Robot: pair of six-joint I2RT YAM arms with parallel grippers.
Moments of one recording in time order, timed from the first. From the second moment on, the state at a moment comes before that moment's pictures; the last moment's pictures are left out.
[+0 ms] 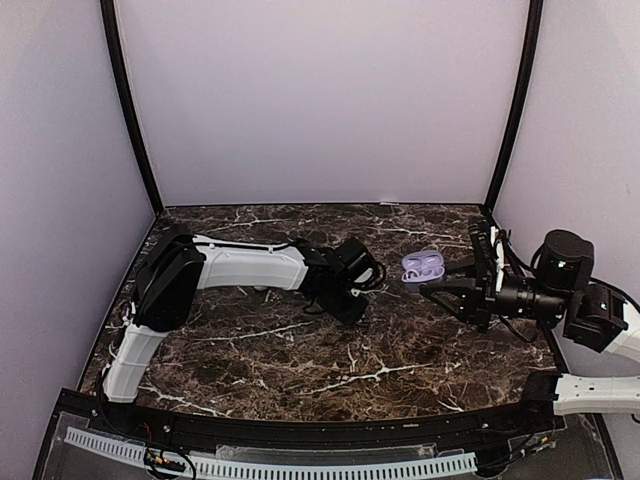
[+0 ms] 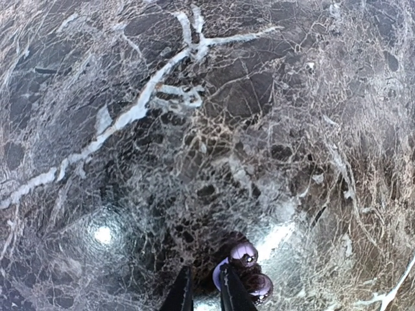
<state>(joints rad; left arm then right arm) -1.00 2.30 1.79 -0.58 -0.02 -0.23 0.95 0.60 0.66 -0.22 -0.23 0.05</state>
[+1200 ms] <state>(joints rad) -0.97 1.71 1.29 -0.40 -0.32 -0.04 0.95 0.67 0.66 -0.20 -0.29 0.08</state>
